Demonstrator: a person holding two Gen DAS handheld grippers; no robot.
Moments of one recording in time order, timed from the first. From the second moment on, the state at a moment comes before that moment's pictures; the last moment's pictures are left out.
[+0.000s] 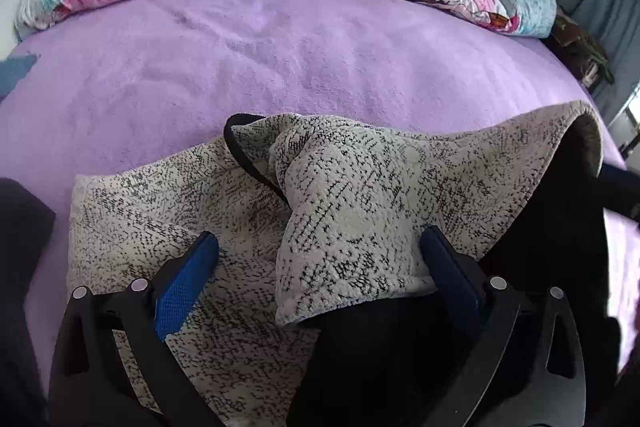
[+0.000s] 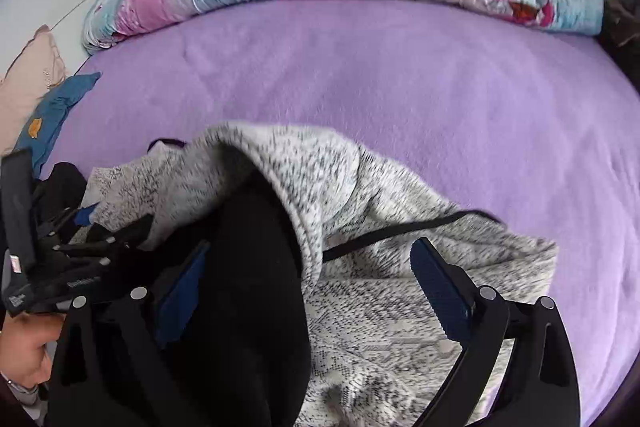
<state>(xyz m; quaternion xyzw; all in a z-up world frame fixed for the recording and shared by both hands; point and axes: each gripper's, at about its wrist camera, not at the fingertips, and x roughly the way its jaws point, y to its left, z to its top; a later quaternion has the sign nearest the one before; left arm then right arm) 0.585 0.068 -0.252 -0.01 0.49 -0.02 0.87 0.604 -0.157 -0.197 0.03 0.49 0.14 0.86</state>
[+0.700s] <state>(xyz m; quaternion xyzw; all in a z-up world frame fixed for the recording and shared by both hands) 0.572 0.067 -0.267 -0.02 0.48 -0.02 0.88 0.642 -0.119 -0.236 0.10 0.57 0.23 0.78</state>
